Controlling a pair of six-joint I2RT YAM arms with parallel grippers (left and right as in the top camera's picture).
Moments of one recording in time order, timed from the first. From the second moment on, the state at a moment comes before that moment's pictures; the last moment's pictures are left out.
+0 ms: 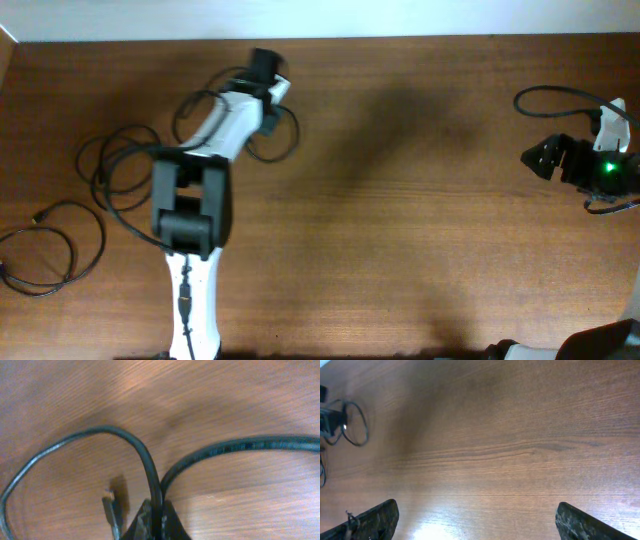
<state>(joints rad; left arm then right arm) -0.15 2.35 1.85 -0.62 -0.25 0.33 -0.50 1.52 1.45 -1.19 -0.53 -0.16</state>
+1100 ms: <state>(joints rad) 0.12 2.32 1.85 -0.40 -0.06 0.28 -0.50 1.52 1.45 -1.22 -0.53 -0.19</state>
